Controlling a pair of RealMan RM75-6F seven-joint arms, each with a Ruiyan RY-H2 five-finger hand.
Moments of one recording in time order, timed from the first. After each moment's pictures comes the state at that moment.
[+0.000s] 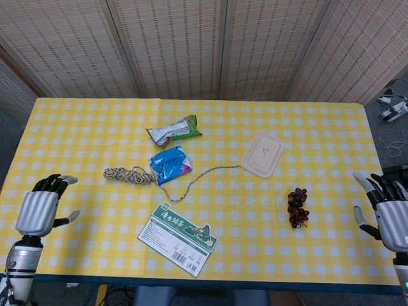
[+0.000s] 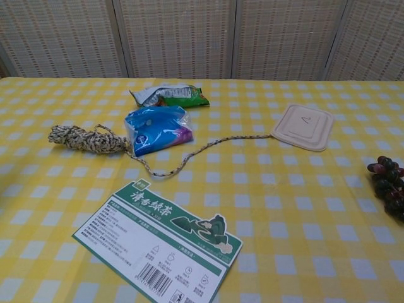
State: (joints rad) left arm -0.25 -1.13 -0.17 -1.81 1.38 1.32 0.32; right arm 0.07 -0.99 0.07 -1.69 -1.57 1.54 0.04
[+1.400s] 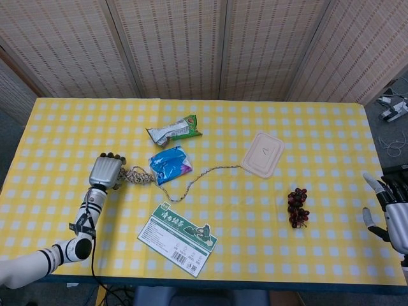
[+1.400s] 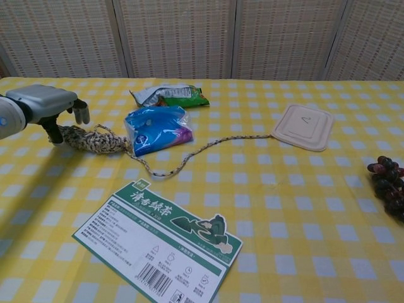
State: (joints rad) left arm -0.78 -1.57 -0.21 -1.21 0.82 0.89 0.69; right arm 0.05 -0.98 0.06 -1.66 -1.53 1.53 0.05
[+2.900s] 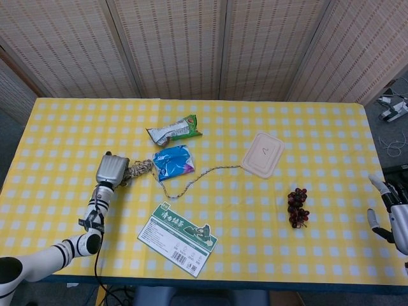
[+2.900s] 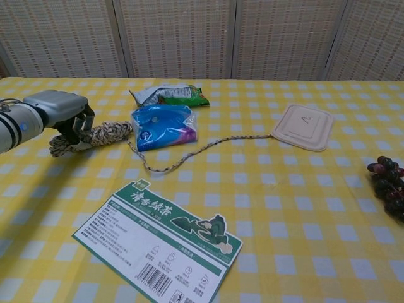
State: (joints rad) left arm -0.82 -1.67 -0.18 -1.04 0.82 0.87 0.61; right arm 0.04 -0.98 0.07 -1.65 -1.52 1.53 0.07
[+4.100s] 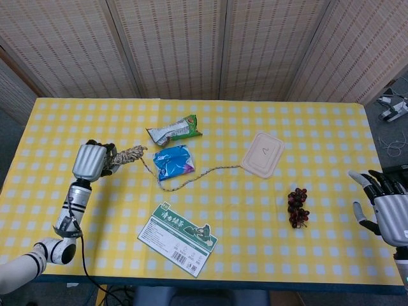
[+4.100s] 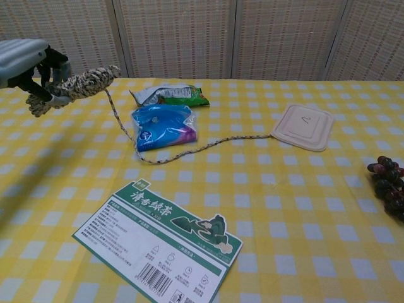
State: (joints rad) left arm -0.69 -1.54 -0.19 -1.09 1.25 1.16 0.09; right arm 0.11 -0.91 0.09 -1.77 -1.56 1.46 -0.01
